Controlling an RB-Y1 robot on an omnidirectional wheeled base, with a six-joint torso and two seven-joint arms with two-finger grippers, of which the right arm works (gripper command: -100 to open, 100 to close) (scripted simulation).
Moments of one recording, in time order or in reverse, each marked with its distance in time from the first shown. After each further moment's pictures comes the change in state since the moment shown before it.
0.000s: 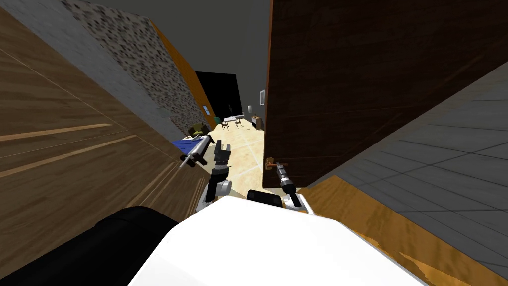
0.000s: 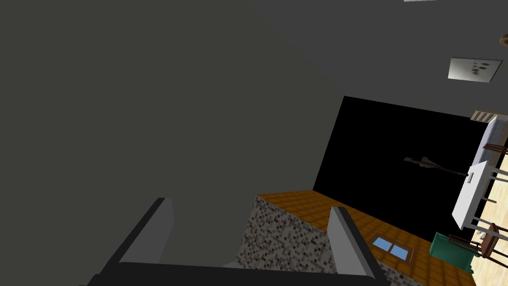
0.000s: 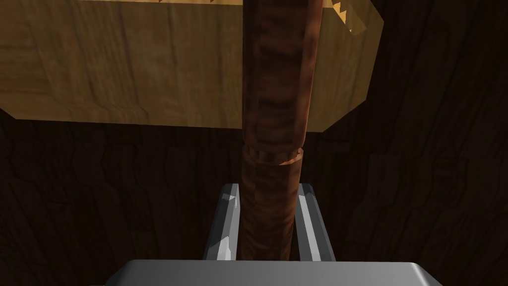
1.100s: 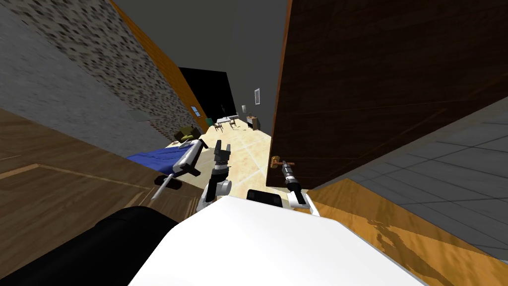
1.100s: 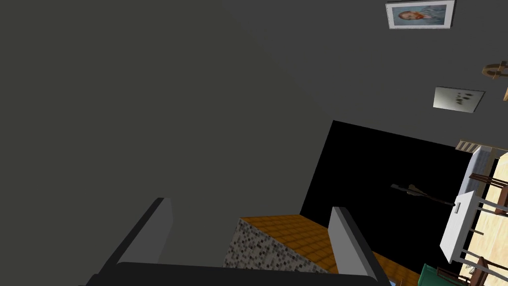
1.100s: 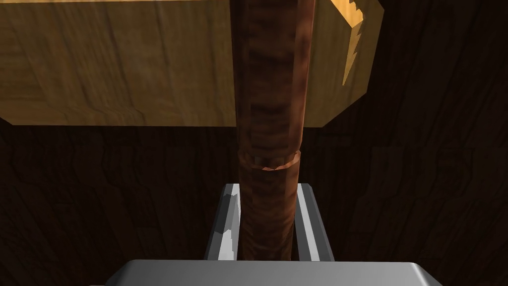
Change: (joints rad) arm -0.026 0.028 -0.126 0.001 -0.047 0.011 0.006
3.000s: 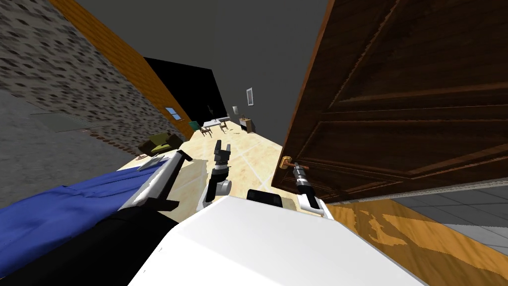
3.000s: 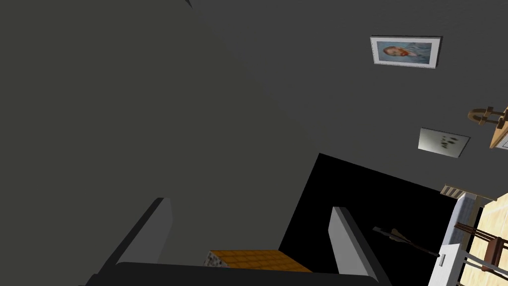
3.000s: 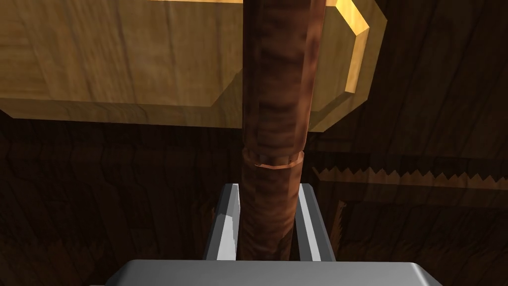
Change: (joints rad) arm 0.003 -0.031 -0.179 0.004 -0.049 -0.004 0.001
